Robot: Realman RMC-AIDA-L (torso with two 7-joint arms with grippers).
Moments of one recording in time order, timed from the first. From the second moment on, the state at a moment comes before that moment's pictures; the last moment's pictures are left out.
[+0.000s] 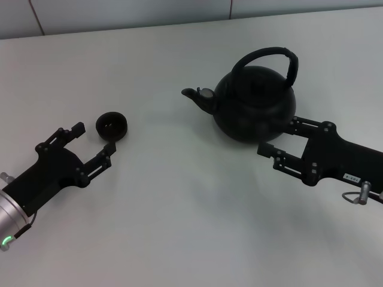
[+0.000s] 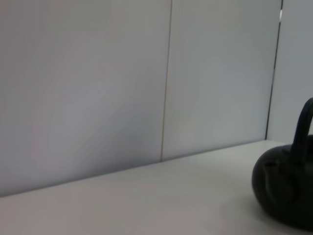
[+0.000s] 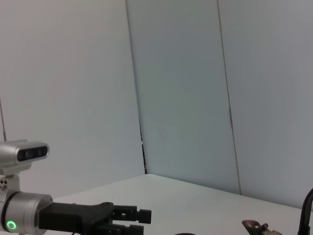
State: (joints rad) left arm -0.43 -2.08 0.72 0.06 1.44 1.31 -0.55; right arm 0.35 2.08 -0.44 -0.38 -1.91 -1.68 0.82
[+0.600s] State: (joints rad) left arm -0.48 -2.08 0.71 0.04 1.44 1.19 -0.55; right arm 0.35 2.08 -0.44 -0.38 -1.91 -1.68 0.82
